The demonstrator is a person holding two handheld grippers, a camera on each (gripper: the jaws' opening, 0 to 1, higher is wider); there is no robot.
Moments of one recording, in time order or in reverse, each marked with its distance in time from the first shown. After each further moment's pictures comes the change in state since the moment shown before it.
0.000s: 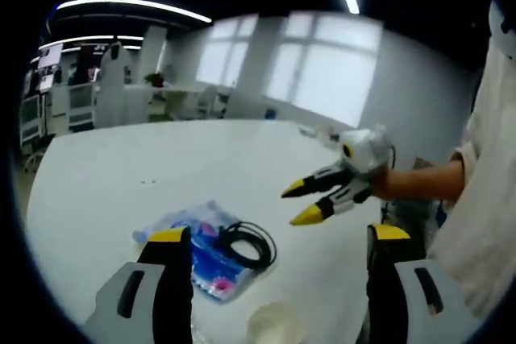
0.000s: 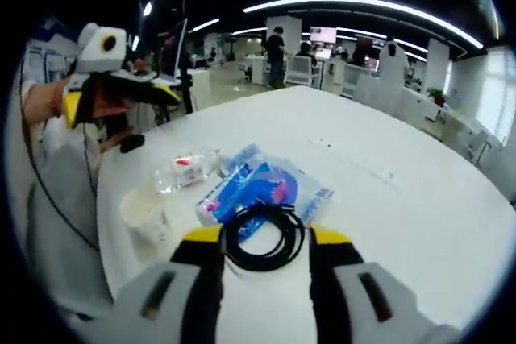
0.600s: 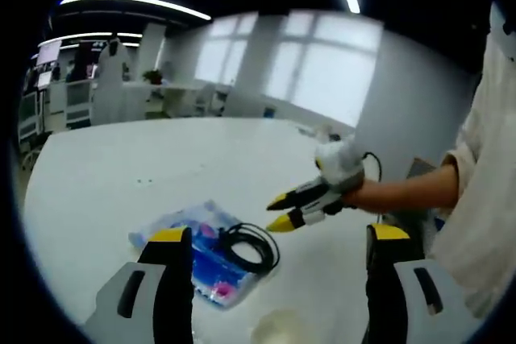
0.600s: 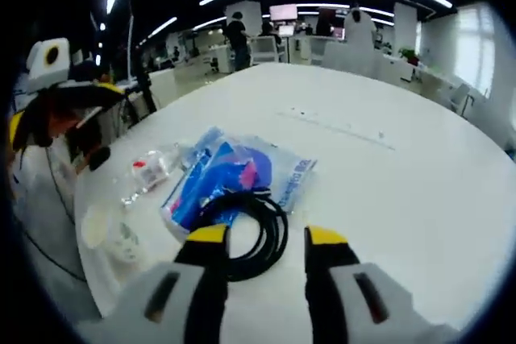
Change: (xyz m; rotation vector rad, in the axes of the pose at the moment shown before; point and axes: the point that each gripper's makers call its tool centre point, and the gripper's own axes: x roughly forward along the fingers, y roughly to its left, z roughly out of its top) left arm 0.009 0.010 -0.001 -0.013 0.003 -0.009; right arm 0.048 -0.026 -0.034 0.215 0.105 -0.083
